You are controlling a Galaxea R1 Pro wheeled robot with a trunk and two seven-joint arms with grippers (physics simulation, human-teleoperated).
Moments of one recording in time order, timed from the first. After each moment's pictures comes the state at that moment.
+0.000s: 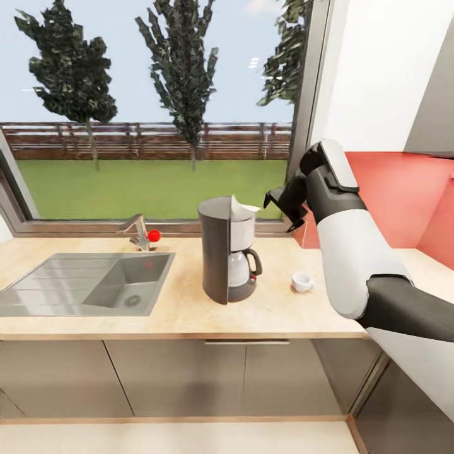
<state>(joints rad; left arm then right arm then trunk) 0.04 0.05 0.14 0.03 0.01 -0.27 0.26 -1.53 0.16 -0.11 -0.78 -1.55 0.64 -1.56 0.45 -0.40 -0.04</state>
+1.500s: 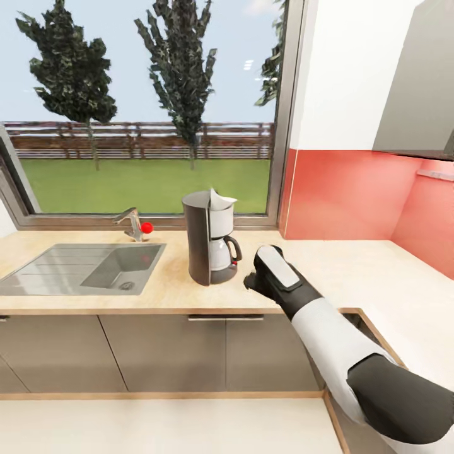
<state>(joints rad) 0.03 0.06 0.13 -0.02 0.01 -0.28 0.26 -1.08 0.16 0.40 -0.78 -1.44 0.62 -1.32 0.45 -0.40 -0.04</state>
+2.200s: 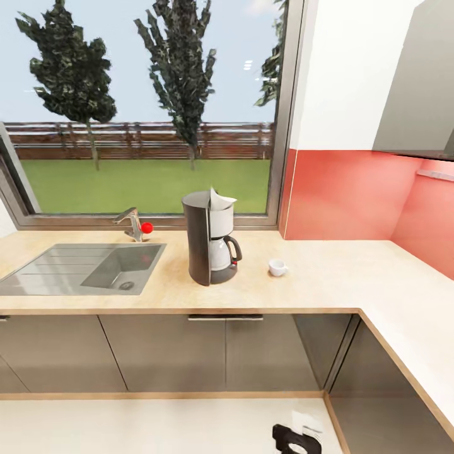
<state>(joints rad) 0.03 0.04 0.13 -0.11 0.01 -0.28 0.26 -0.51 0.16 0.62 -0.08 -0.79 -0.21 -0.46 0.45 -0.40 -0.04</state>
